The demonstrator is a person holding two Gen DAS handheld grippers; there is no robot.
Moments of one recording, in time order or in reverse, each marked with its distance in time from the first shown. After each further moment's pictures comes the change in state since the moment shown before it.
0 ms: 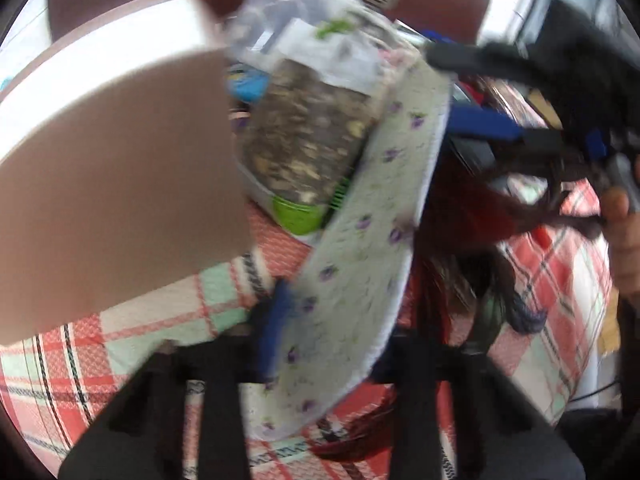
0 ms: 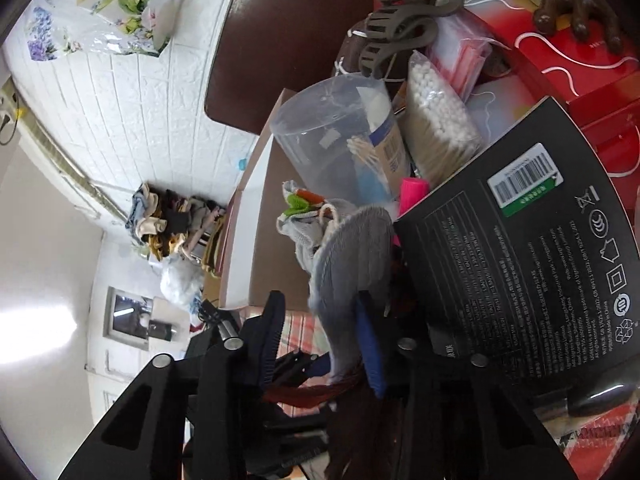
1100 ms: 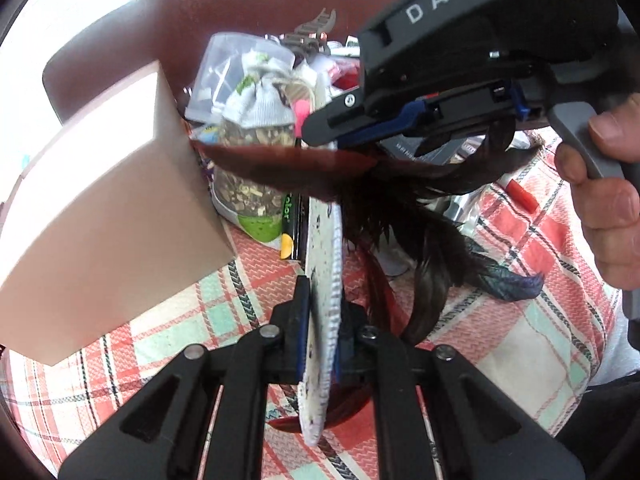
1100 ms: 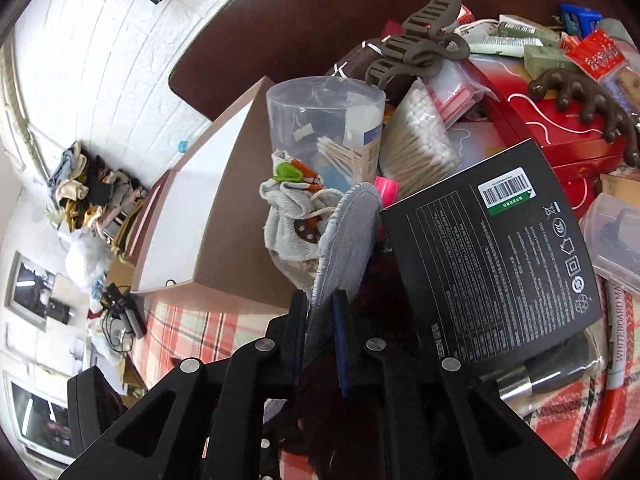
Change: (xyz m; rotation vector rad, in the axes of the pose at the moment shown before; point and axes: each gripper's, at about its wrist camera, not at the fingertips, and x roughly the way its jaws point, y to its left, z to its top) left arm -0.024 -0.071 -0.014 0.230 -0.105 0.152; right arm 0.014 0.047 -0.025 -0.207 -0.065 -0.394
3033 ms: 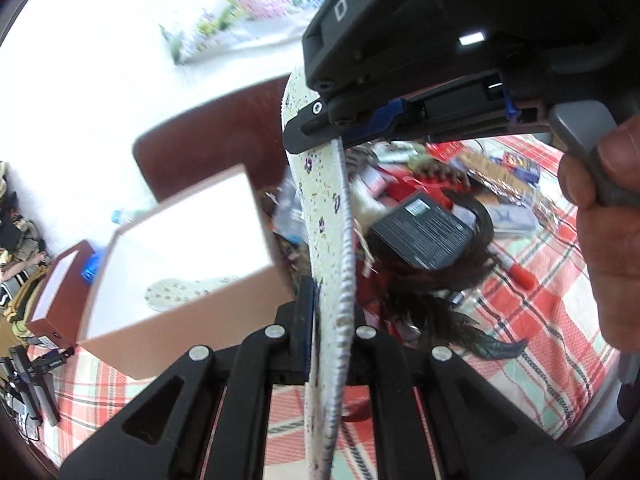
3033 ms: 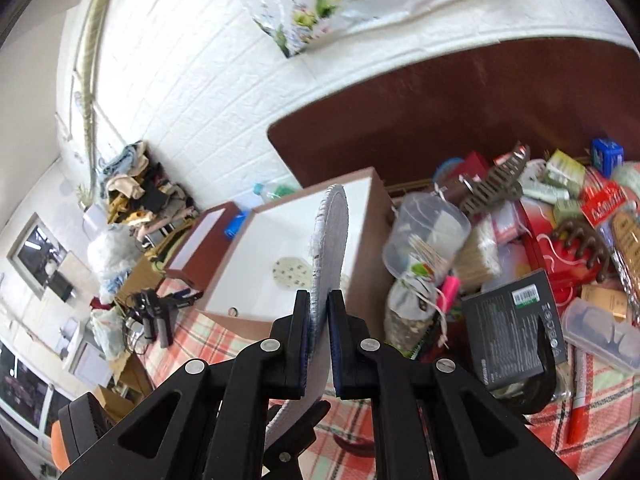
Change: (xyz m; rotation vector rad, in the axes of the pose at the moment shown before) left arm -0.146 0.000 0.032 -0.021 -0.248 0.254; right arm -0.097 0.110 0.009 -0.236 -0.217 0.068
